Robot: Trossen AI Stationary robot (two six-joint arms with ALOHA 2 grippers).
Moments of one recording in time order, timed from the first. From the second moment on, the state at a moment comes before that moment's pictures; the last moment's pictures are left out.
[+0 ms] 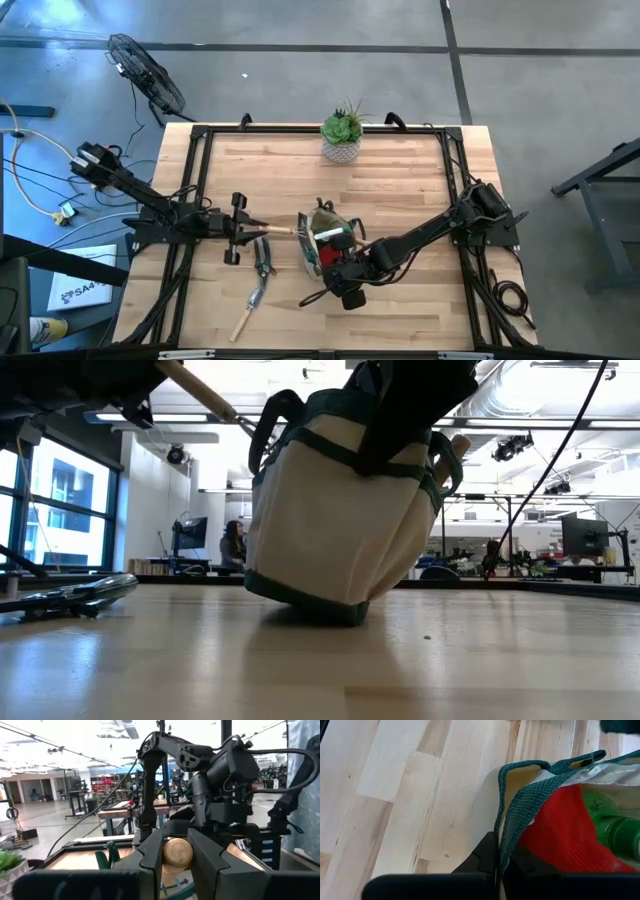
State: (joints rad) left arm -0.48 0.98 0.12 1.16 -0.42 0.17; right arm 0.44 1.93 1.52 -0.67 0.24 0.15
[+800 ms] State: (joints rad) left arm -0.48 1.17 0.12 1.23 -0.46 0.13; right arm 0.44 1.93 1.52 -0.66 0.23 0.15
